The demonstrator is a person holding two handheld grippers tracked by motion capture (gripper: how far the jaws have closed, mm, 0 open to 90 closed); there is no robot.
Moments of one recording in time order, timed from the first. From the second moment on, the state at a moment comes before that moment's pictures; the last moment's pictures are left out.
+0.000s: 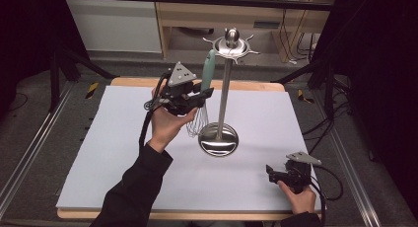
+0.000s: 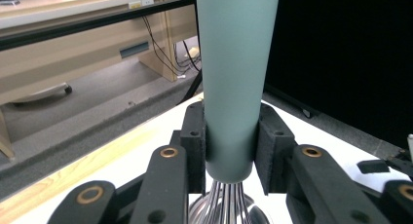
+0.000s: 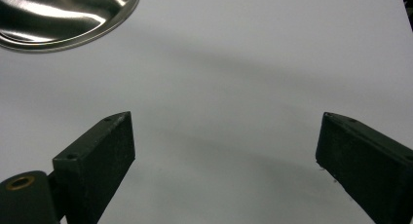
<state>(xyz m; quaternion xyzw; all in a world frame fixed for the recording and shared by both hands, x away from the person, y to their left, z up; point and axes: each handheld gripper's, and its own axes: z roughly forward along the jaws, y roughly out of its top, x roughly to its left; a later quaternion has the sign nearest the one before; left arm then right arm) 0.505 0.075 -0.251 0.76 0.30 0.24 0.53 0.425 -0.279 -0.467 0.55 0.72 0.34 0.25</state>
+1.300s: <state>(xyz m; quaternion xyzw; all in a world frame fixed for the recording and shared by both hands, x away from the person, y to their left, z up) 0.515 0.065 -0.266 0.74 0.29 0.24 0.55 0.425 -0.278 -0.468 0.55 0.72 0.33 0.26</state>
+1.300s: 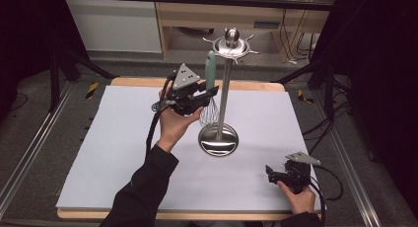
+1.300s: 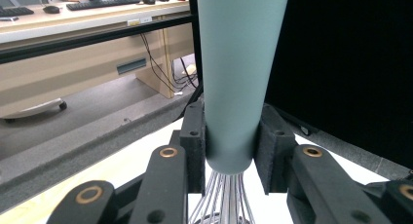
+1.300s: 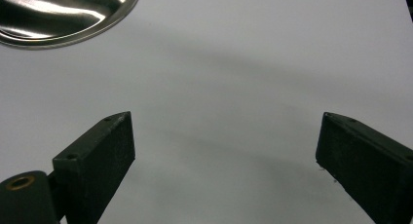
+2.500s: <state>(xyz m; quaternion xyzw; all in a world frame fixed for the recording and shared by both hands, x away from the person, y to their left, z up) 0.485 0.113 -0.320 0.76 0.32 0.23 0.53 0.424 -0.280 -0.469 0.55 0.72 0.33 0.25</state>
